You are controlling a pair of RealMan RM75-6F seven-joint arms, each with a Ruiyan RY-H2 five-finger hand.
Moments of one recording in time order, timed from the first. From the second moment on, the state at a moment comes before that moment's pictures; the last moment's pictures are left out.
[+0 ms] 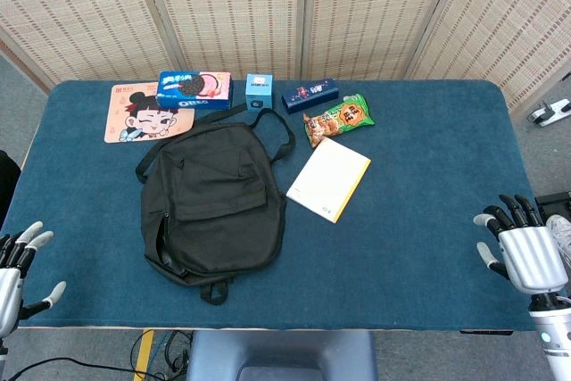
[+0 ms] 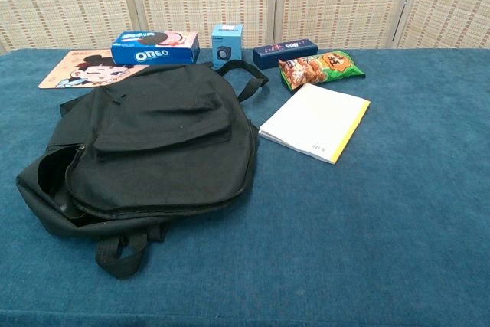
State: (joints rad) left arm -0.01 -1.05 -0.03 -1.76 1.51 1.56 0.03; right arm 0.16 -1.06 0.02 -1.62 -1.53 1.50 -0.20
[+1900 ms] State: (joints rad) left arm 0.01 -1.06 -0.04 -1.75 1.47 1.56 0.02; right arm 0.73 -1.79 0.10 -0.83 -1.58 0.99 -0.04
